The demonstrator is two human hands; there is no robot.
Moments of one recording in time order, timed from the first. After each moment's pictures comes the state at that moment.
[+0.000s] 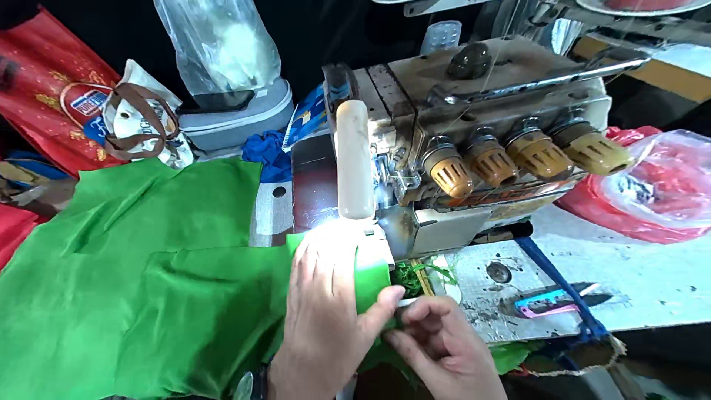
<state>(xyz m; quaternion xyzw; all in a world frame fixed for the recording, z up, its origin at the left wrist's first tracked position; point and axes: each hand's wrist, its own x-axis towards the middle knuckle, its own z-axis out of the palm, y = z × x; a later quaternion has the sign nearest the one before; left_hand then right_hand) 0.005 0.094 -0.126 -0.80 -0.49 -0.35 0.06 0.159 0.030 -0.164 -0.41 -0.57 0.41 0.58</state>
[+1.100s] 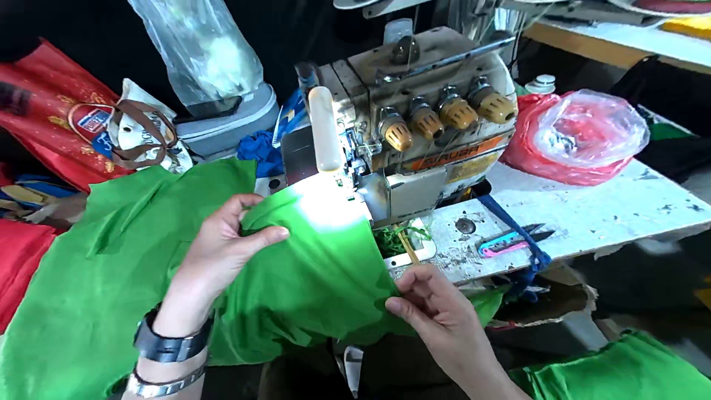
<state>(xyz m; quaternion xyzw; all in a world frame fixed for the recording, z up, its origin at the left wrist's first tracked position) -0.094 0.110 -0.060 -0.71 -0.51 -0.35 -0.34 0.162 0.002 -0.174 -0.42 -0.56 0.38 0.60</state>
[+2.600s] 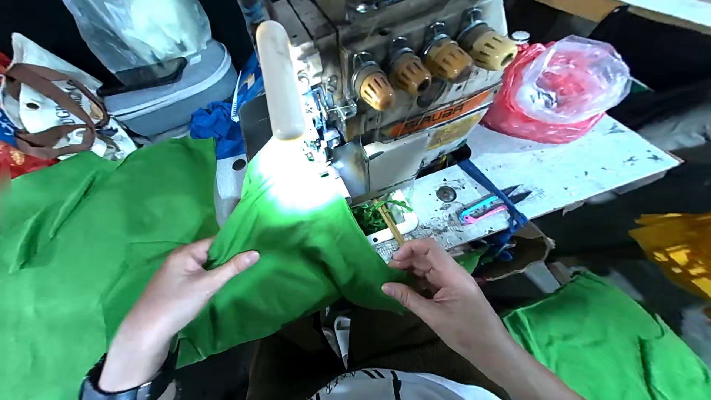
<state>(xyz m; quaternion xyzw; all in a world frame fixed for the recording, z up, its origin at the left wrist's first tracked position) -0.105 0.090 -0.093 -0.68 -0.61 -0.27 -0.29 0.181 -0.012 -0.174 -0.53 -0.58 0.32 0.53</state>
